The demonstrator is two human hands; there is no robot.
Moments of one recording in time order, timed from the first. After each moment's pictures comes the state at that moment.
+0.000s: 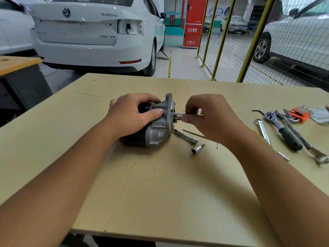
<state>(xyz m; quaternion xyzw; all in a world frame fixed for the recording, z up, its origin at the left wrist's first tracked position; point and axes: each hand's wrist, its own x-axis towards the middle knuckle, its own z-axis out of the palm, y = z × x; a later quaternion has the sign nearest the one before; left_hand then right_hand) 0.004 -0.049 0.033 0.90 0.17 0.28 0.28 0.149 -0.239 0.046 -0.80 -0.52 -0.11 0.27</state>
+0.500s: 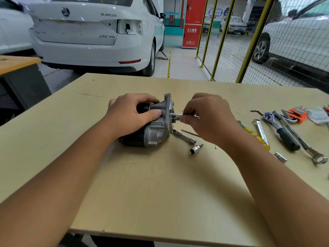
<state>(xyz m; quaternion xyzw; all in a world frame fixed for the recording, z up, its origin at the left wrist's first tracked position) 0.005 -0.049 0.033 0.90 0.18 0.28 0.28 0.144 -0.236 0.047 -0.82 -0.50 -0.15 0.23</state>
